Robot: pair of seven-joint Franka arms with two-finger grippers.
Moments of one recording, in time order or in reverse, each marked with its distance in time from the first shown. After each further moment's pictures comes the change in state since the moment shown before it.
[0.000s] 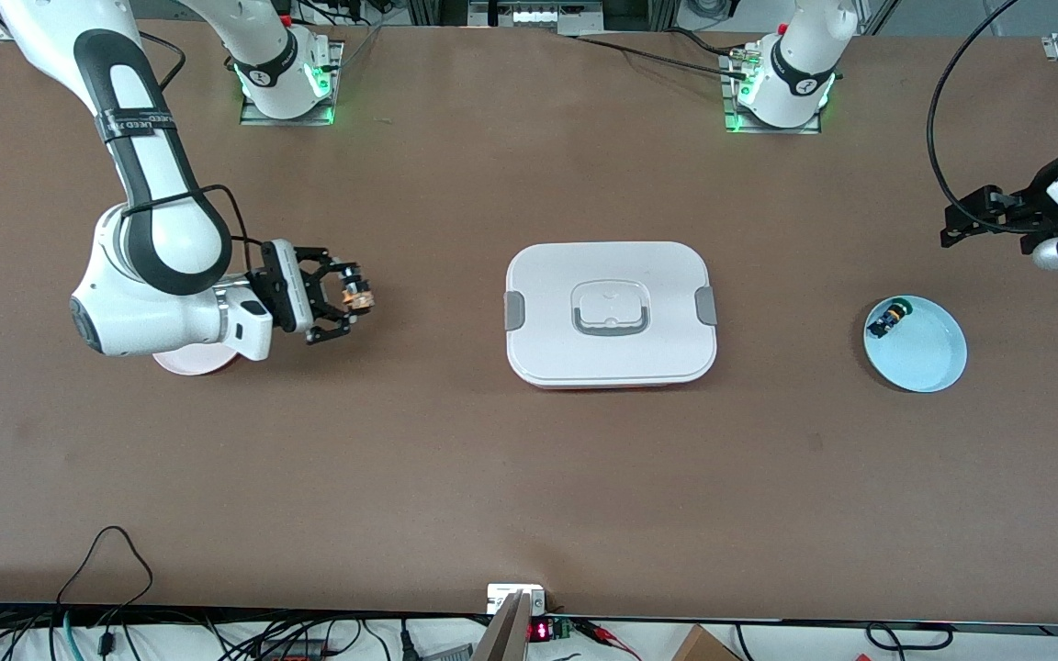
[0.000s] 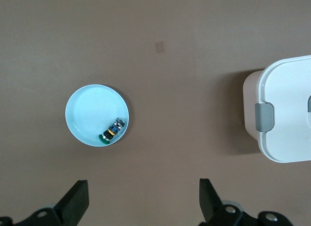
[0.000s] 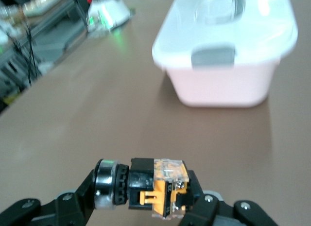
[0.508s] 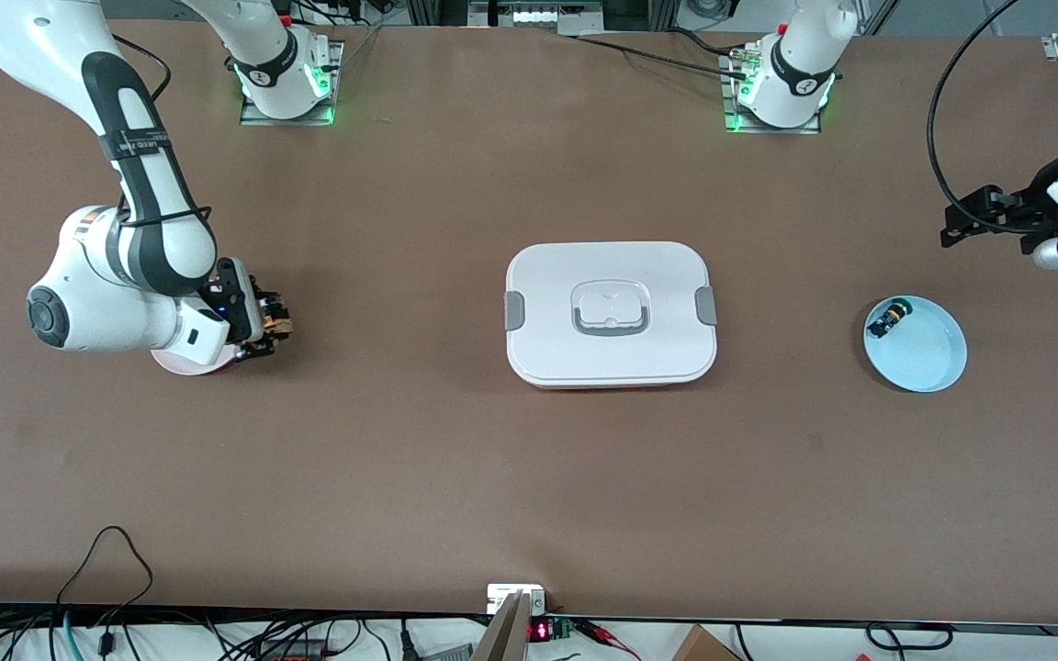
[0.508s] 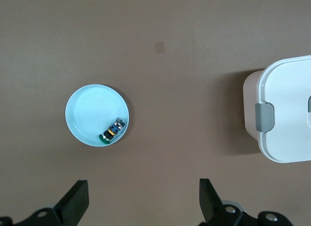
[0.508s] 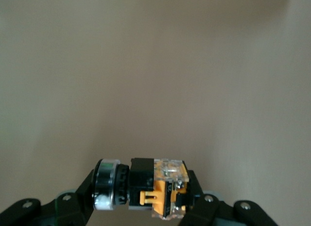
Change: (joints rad) left arm 0.002 0.000 0.000 0.000 0.000 0.005 0.000; right arm -0.087 0.000 -0.024 -0.068 -0.377 0.180 -0.051
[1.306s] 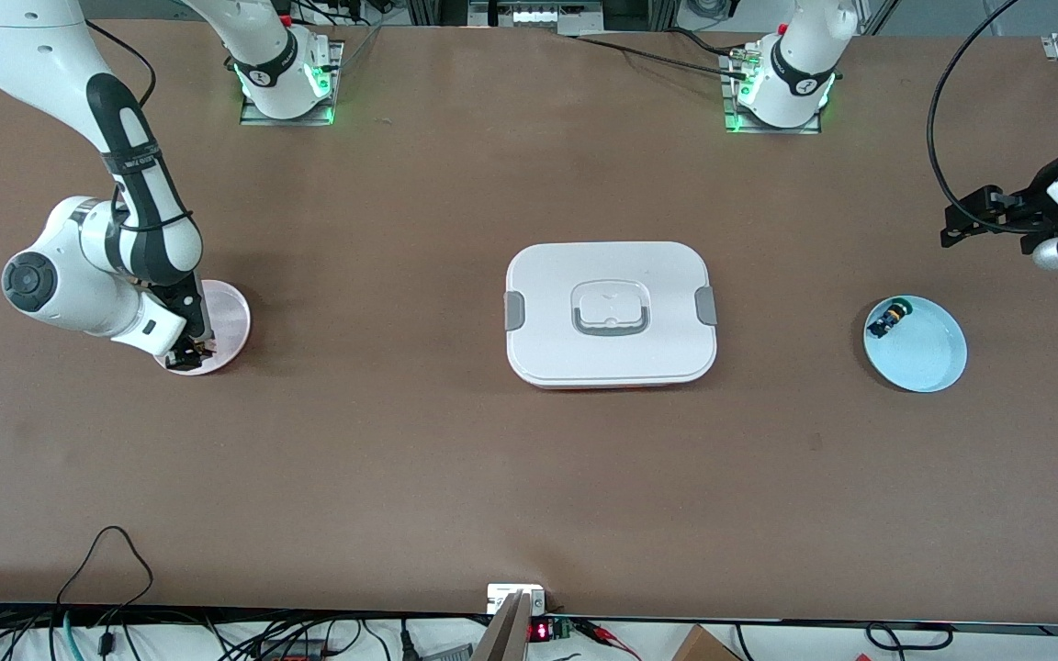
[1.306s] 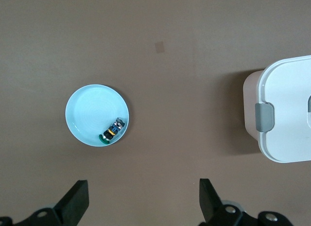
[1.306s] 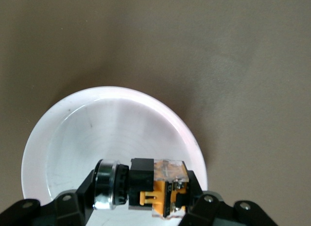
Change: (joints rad) left arm 0.000 0.000 0.000 0.000 0.000 0.000 0.000; right arm -0.042 0.002 -0.120 -0.188 -0.369 0.466 -0.094
